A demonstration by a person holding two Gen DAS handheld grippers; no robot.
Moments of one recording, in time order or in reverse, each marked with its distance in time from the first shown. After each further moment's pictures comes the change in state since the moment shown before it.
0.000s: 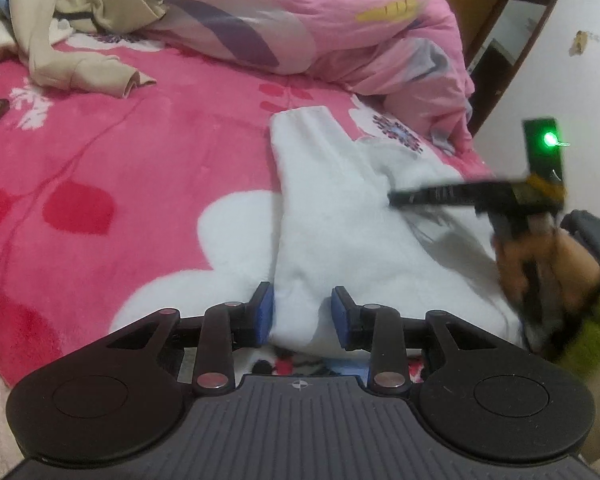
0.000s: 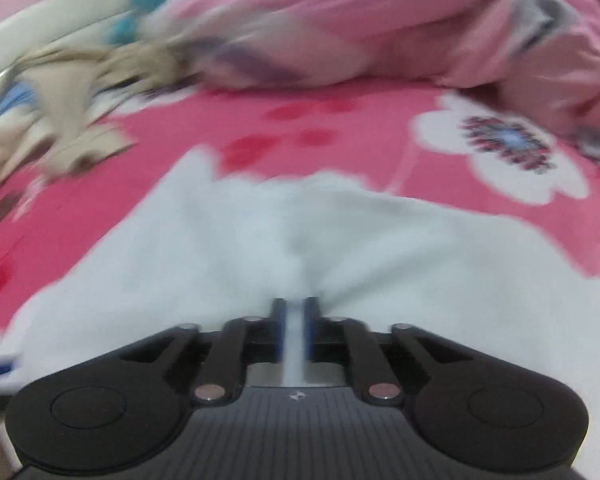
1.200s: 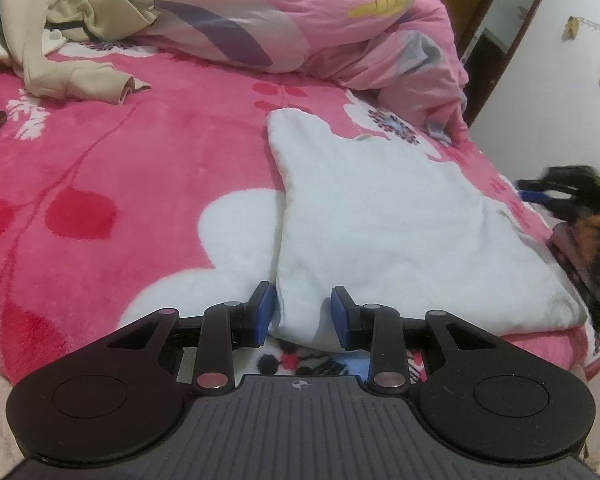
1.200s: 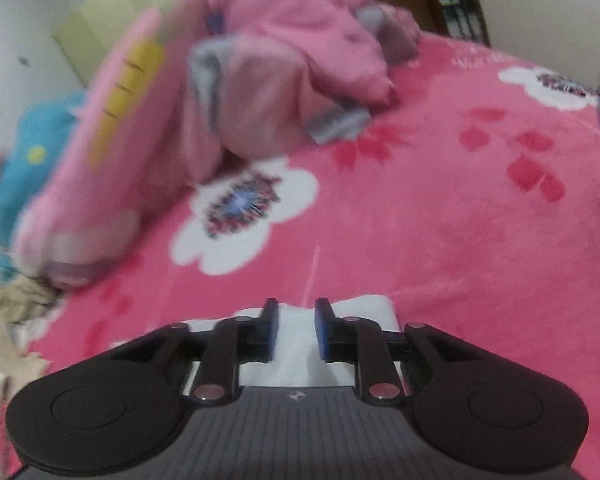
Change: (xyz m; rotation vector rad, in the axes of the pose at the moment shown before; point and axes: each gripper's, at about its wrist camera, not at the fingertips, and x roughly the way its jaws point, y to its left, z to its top) left arm -0.006 -0.007 -0.003 0.050 0.013 0.016; right arm -0.129 -0.219 -0.033 0.565 -0.192 -0.061
